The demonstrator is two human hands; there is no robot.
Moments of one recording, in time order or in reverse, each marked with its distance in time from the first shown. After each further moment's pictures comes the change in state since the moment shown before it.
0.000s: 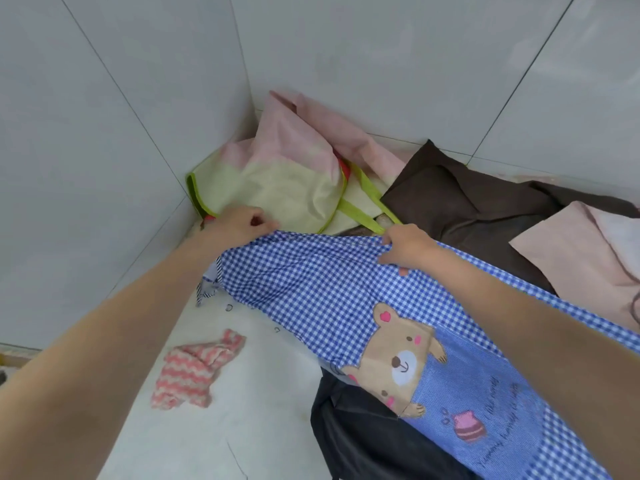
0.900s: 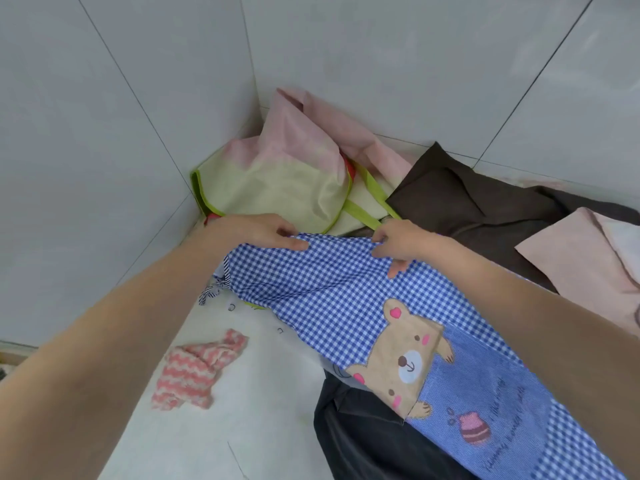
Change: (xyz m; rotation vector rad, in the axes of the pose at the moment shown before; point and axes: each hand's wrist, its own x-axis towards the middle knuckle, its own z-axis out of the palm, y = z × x) left_hand 0.010 0.025 0.002 0.070 -0.451 0.009; right_hand 0.014 -0.016 -0.008 0.030 -0.139 -0.013
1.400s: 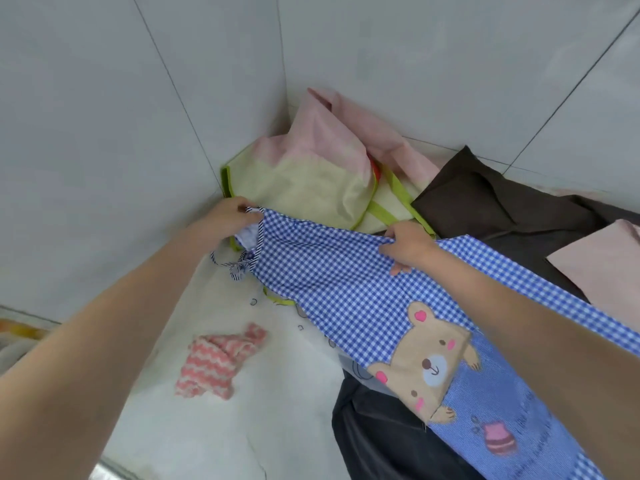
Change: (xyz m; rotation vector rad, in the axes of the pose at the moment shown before) left_hand -0.028 -0.067 -0.005 -0.503 0.602 -0.195; right_hand 0.013 -0.020 0.025 0.130 0.189 0.029
